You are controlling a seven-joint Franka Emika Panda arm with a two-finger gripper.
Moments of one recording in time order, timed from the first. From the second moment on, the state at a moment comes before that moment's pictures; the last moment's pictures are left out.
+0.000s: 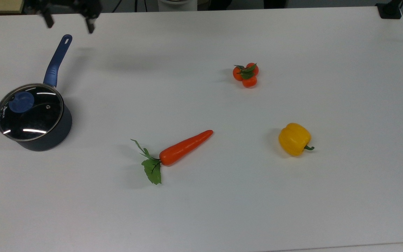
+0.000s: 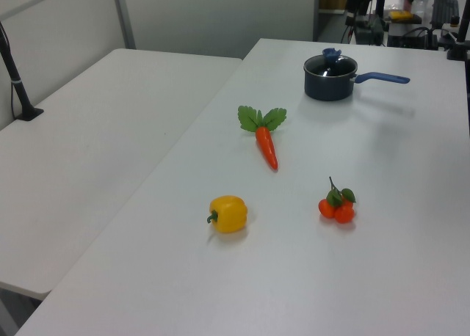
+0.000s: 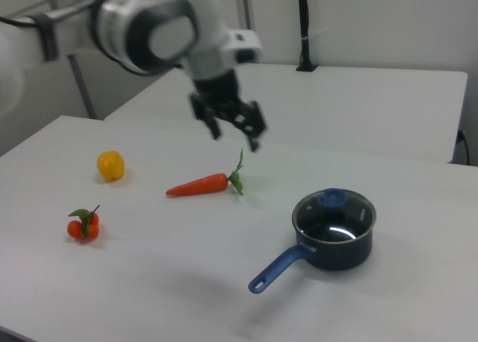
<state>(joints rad) -0.21 0.11 -0.05 -1.58 0.03 1.87 -0.16</state>
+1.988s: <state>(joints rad) -0.38 0.44 -0.05 -1.62 0.15 2.47 -0.21</state>
